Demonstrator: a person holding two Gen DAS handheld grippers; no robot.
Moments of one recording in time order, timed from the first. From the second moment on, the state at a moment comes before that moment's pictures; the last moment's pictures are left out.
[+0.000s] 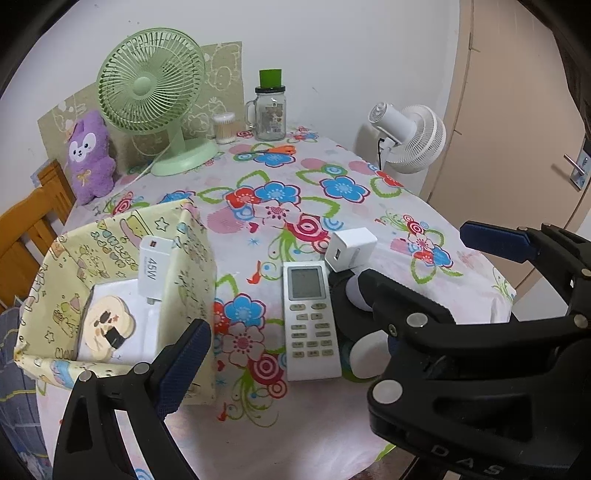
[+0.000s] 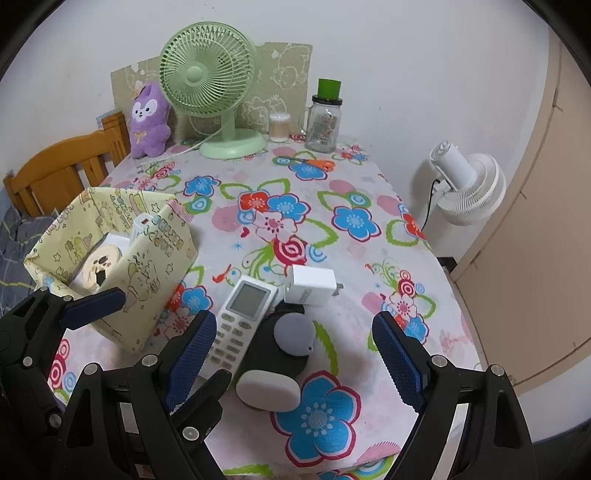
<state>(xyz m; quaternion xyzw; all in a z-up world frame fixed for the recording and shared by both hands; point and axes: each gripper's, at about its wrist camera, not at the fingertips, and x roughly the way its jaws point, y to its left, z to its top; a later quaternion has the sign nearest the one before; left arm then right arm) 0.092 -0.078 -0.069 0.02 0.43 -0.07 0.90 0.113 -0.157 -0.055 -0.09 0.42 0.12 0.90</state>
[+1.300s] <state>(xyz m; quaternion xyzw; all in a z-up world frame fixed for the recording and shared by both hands) 0.084 -0.084 -0.142 0.03 0.45 -0.07 0.89 0.105 -0.170 -0.137 -0.05 0.45 0.14 0.88</state>
